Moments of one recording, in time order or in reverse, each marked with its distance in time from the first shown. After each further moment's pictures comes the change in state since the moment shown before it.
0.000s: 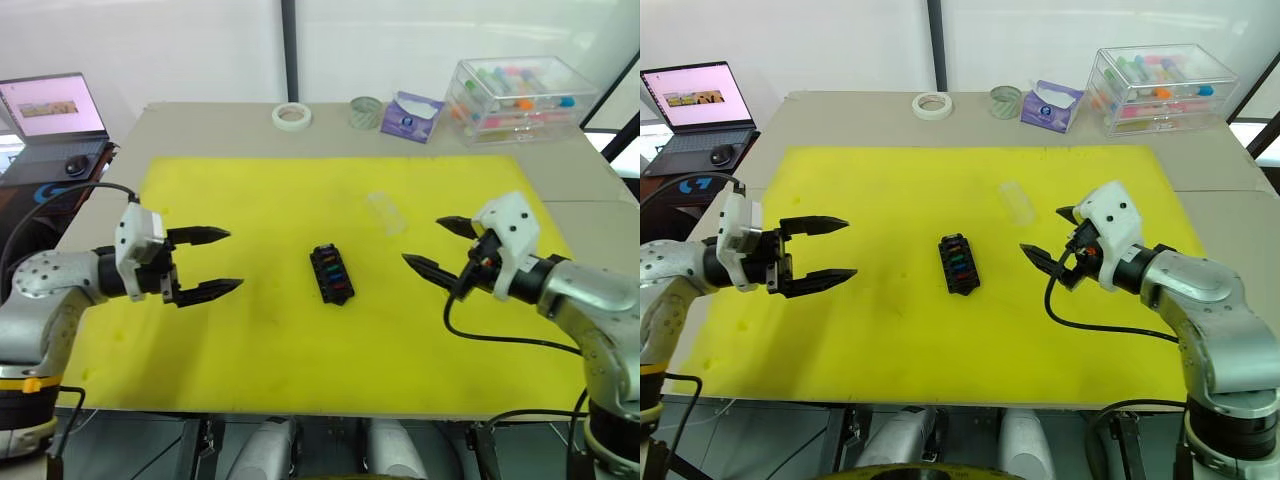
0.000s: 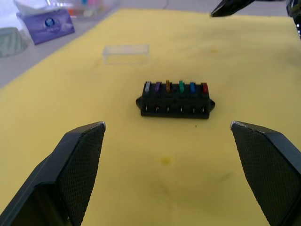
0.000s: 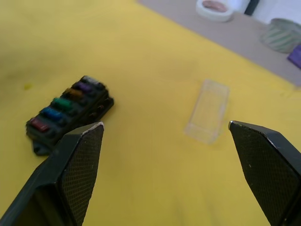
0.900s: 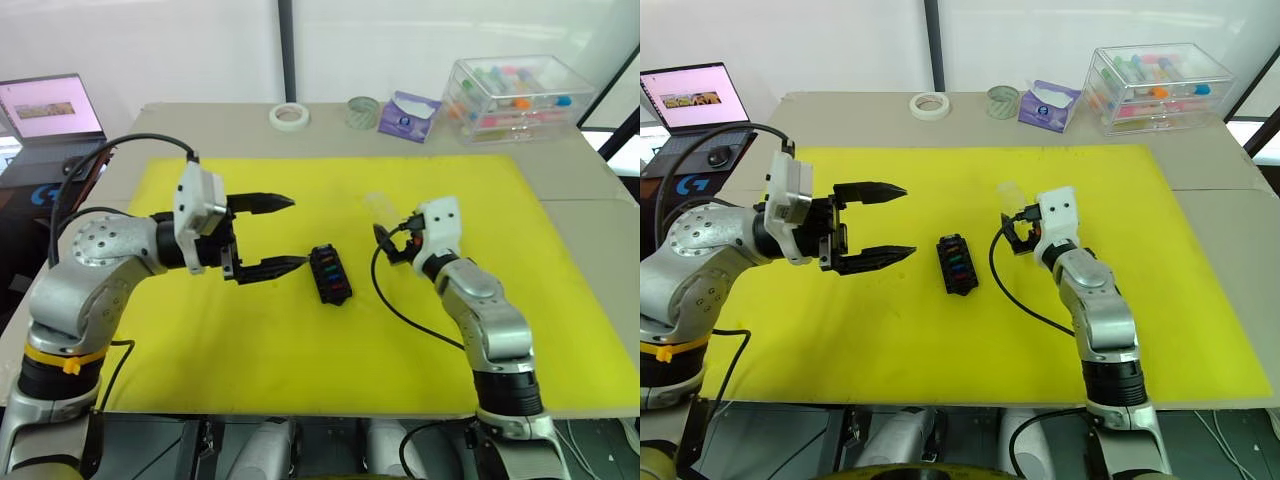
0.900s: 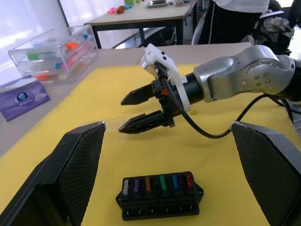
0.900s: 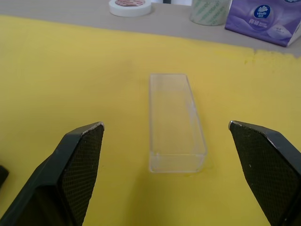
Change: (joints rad) left arm -0.223 -0.069 -0.140 -0.168 -0.077 0.194 0.171; right arm -0.133 0.363 0.209 0.561 -0.208 -0.400 -0.430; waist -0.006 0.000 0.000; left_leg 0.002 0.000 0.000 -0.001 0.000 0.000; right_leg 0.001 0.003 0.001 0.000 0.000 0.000
